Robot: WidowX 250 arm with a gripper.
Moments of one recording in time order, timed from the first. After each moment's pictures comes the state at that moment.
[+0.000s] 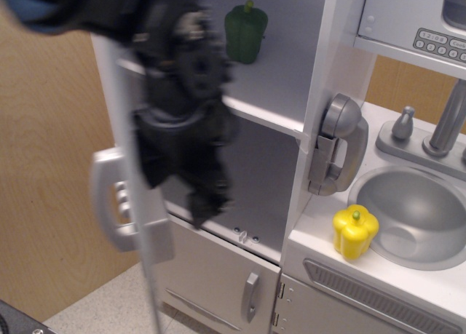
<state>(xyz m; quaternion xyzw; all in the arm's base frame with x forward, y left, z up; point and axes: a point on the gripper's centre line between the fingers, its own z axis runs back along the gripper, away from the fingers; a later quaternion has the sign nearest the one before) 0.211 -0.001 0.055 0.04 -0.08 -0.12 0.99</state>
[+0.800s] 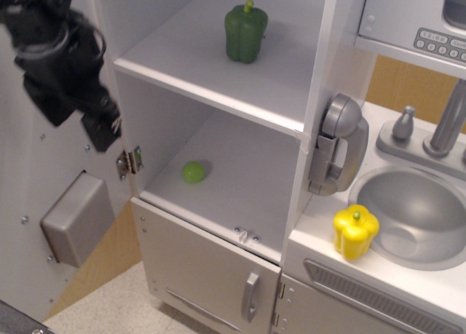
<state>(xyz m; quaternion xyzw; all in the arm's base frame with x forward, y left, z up) 0.240 0.111 0.068 0.04 -0.12 -0.03 0.99</state>
